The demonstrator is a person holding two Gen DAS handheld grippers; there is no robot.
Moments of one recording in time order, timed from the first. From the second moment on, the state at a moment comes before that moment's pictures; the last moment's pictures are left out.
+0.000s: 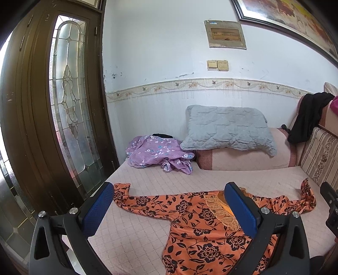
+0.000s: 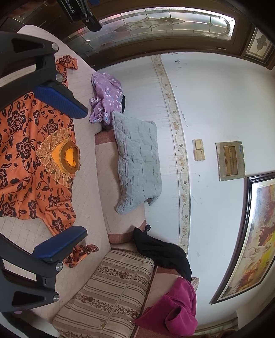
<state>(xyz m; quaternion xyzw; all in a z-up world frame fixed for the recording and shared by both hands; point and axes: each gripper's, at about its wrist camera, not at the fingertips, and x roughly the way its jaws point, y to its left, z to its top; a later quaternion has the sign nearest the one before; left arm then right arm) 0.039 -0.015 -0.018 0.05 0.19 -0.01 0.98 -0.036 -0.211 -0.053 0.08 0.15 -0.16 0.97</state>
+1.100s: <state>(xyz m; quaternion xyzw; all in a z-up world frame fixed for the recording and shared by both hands) 0.122 -0.073 -0.097 0.10 0.28 -0.02 0.96 0.034 -0.281 -0.131 0.12 0.23 -0.19 0.95</state>
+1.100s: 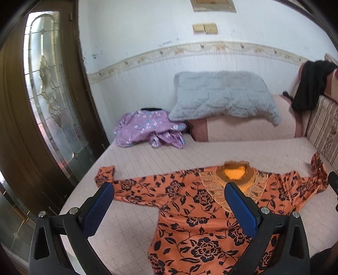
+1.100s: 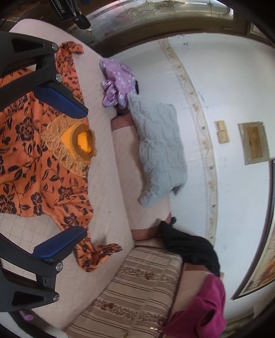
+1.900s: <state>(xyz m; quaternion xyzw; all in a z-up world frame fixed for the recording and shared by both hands) 0.277 -0.094 -0.286 0.12 0.42 -0.06 0.90 0.194 -0.615 -0.278 0.16 0.41 -0.32 0.84</state>
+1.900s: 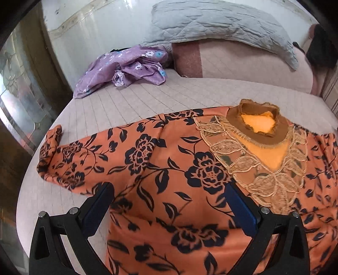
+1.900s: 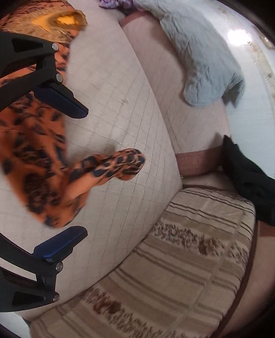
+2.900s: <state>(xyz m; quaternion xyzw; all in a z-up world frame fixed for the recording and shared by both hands) 0.293 0.021 -0.243 0.03 0.36 0.01 0.93 0.256 -0.274 -0.190 0.32 0.30 0.09 0.89</state>
